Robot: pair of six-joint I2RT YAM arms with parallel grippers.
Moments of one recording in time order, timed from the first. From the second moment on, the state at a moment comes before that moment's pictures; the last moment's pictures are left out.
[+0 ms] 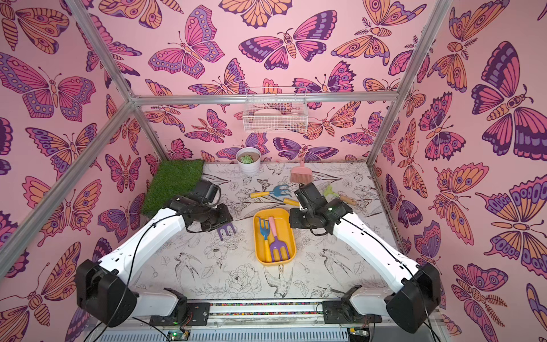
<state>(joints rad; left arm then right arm) -0.39 1.39 1.19 -0.95 0.14 -0.70 0.68 1.31 1.20 -0.89 -0.04 0.55</state>
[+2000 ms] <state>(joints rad) -0.15 1.95 1.45 -0.95 0.14 -0.40 0.68 1.48 1.29 -0.88 -0.14 0.55</state>
